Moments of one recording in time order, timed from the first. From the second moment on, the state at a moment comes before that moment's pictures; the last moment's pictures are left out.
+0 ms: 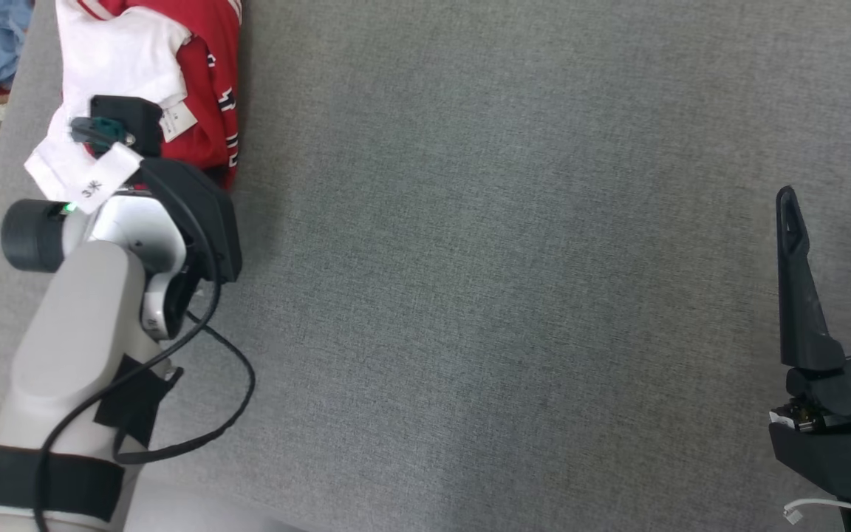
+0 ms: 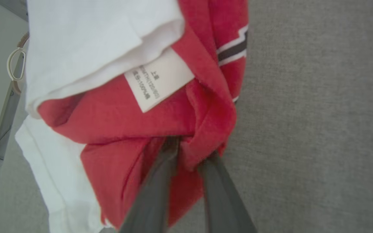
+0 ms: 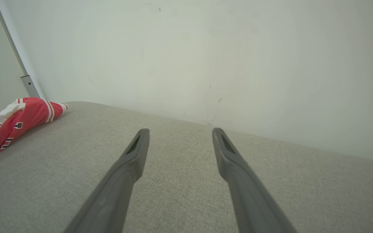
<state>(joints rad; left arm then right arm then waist) -0.87 0.15 -0.33 0.67 -0.26 0.02 0.43 -0.05 -0.27 0.00 -0.63 0.05 -0.09 0.11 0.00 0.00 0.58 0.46</state>
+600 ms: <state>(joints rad) -0.89 0.12 -0.33 0.70 -0.28 0.00 0.35 -0.05 -0.25 0.01 -0.61 0.07 -0.09 0.10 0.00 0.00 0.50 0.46</state>
